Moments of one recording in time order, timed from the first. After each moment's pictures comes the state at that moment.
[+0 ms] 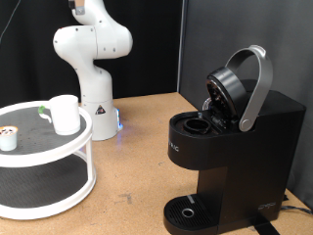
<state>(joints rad) -0.03 -0.83 -0.21 -2.37 -0.10 1.56 -0.96</state>
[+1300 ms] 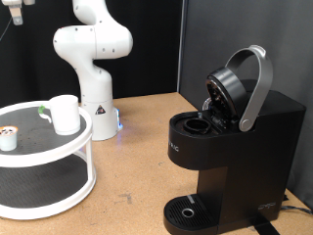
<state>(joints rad) -0.08 -0.80 -0.45 -2.34 -0.26 1.55 -1.17</state>
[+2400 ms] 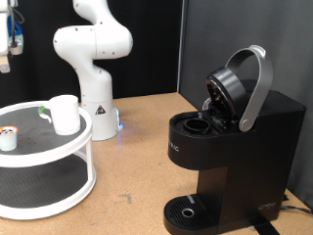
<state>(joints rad) -0.08 -0.59 -0.54 -2.43 -0.26 1.88 -1.22</state>
